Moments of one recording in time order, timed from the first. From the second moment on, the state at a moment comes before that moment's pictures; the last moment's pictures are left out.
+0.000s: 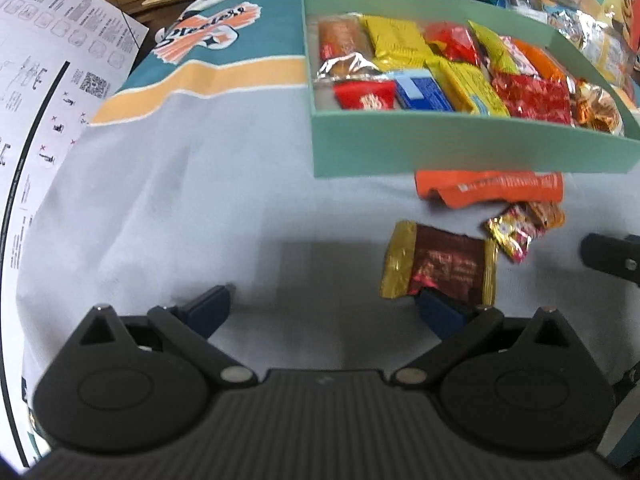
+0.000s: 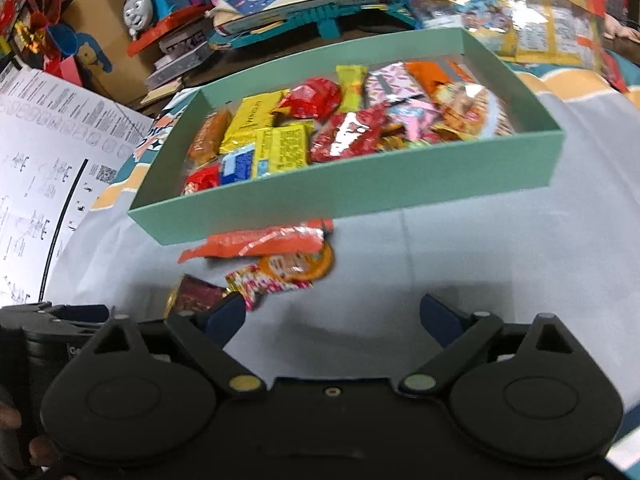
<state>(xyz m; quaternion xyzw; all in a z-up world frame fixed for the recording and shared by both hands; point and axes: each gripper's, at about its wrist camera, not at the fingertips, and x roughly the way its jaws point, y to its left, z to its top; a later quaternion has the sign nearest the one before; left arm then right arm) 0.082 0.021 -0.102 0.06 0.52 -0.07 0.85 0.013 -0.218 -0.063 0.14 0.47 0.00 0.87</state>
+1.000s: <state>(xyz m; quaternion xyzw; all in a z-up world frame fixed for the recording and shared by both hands) 0.069 -0.030 -0.102 0.08 0.49 -0.18 0.85 0.004 -0.243 -0.082 0.16 0.47 -0.01 0.86</state>
